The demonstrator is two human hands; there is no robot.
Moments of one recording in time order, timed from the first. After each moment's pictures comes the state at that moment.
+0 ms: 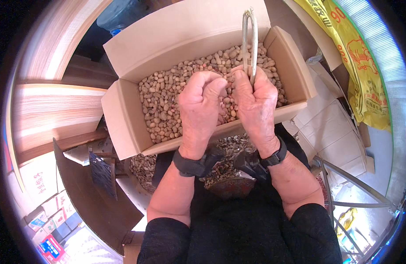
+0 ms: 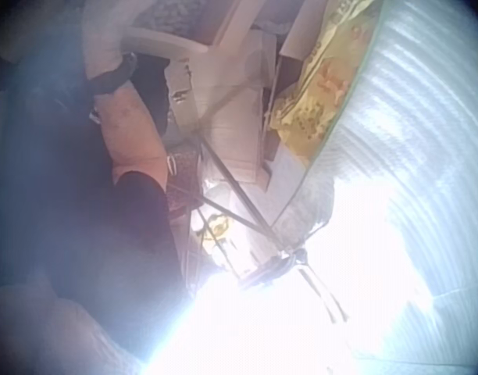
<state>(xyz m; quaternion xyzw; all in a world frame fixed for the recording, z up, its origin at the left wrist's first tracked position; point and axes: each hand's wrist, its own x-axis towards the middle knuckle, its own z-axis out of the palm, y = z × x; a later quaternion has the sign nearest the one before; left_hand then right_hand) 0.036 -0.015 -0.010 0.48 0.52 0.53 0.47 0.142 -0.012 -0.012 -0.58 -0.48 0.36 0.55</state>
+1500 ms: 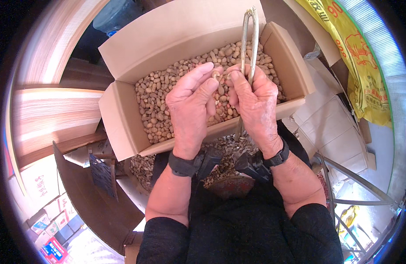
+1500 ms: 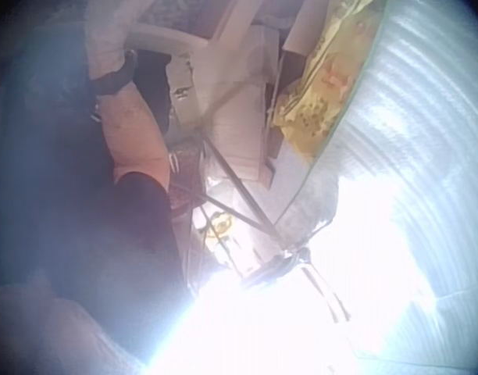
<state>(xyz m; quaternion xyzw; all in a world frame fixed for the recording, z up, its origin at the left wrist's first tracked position) 0.036 -0.016 -0.004 0.36 0.46 0.58 0.56 0.146 -0.016 -0.005 -0.51 -0.40 0.48 0.59</state>
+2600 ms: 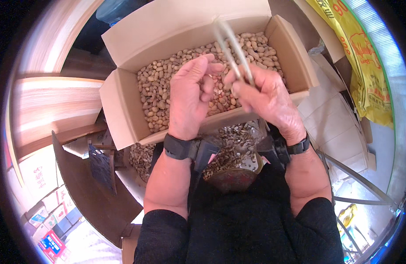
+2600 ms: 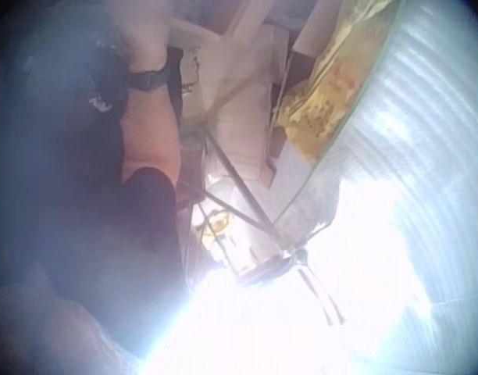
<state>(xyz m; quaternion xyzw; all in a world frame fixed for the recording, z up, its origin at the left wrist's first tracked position) 0.015 -0.002 -0.027 0.24 0.40 0.53 0.71 0.184 -0.021 0.014 -0.49 -0.52 0.59 0.38</state>
